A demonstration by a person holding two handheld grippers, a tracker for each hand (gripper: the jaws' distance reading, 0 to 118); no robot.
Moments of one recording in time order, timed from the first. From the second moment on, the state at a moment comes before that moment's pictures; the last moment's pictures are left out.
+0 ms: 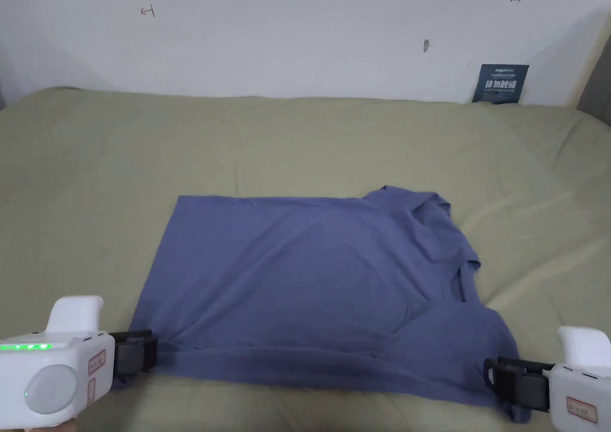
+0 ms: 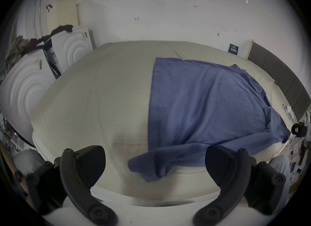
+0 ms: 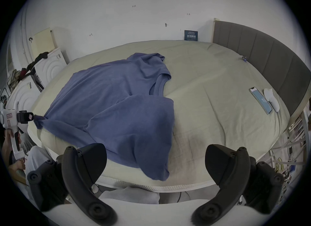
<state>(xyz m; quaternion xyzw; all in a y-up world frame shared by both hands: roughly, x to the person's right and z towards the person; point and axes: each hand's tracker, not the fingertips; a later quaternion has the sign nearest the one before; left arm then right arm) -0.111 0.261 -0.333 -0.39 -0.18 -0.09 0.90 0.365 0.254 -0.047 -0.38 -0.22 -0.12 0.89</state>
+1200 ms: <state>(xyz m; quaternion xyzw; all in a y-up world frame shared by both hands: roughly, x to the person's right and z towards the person) -0.120 0.232 -0.364 -0.46 -0.17 -0.04 0.87 0.372 0.232 -0.034 -0.41 -0.21 -0.16 0.87</state>
